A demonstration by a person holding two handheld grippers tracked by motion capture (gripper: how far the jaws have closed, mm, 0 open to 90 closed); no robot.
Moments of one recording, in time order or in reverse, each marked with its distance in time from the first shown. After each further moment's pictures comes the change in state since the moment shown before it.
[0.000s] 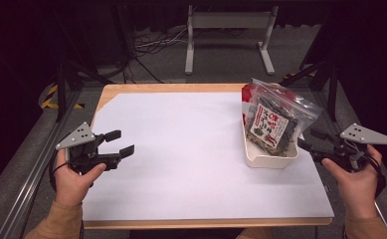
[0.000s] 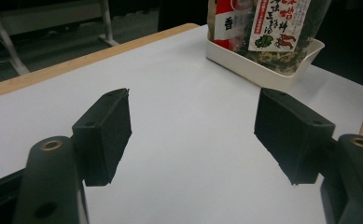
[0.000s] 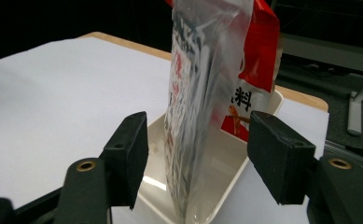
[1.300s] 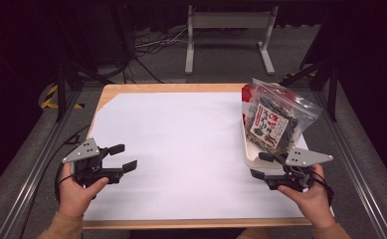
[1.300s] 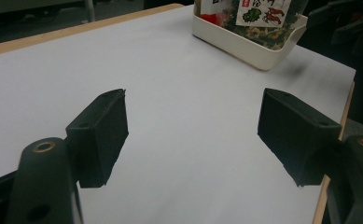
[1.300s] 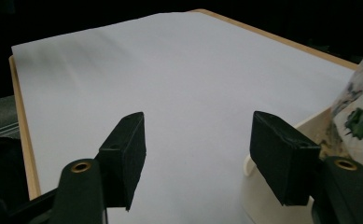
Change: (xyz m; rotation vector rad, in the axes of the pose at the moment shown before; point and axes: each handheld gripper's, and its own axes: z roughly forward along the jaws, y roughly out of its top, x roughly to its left) left arm -0.003 -0.037 0.007 0.033 -0.058 -0.023; right arm 0.083 -0.039 0.066 0.031 0.367 -0.127
